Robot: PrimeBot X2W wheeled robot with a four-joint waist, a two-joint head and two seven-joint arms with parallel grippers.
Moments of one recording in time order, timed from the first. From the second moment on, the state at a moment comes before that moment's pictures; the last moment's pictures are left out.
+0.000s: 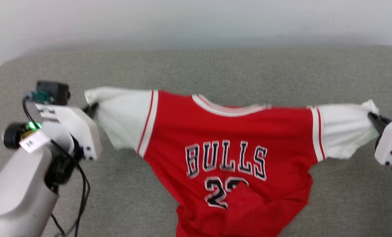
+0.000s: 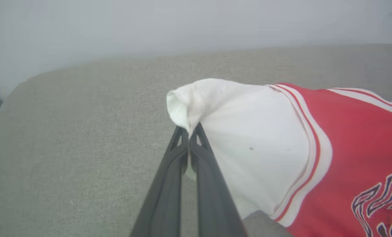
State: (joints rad) left arm -0.53 0.56 -0.44 0.25 -0.71 0.11 0.35; right arm -0.38 -0.30 -0.16 0.18 0.38 0.13 0.64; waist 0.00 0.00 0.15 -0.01
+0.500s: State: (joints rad) left arm -1.00 0.52 -0.38 0.50 -0.63 0.06 0.17; right arm -0.82 -0.36 -0.07 0.36 0.29 0.13 0.46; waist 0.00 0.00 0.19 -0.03
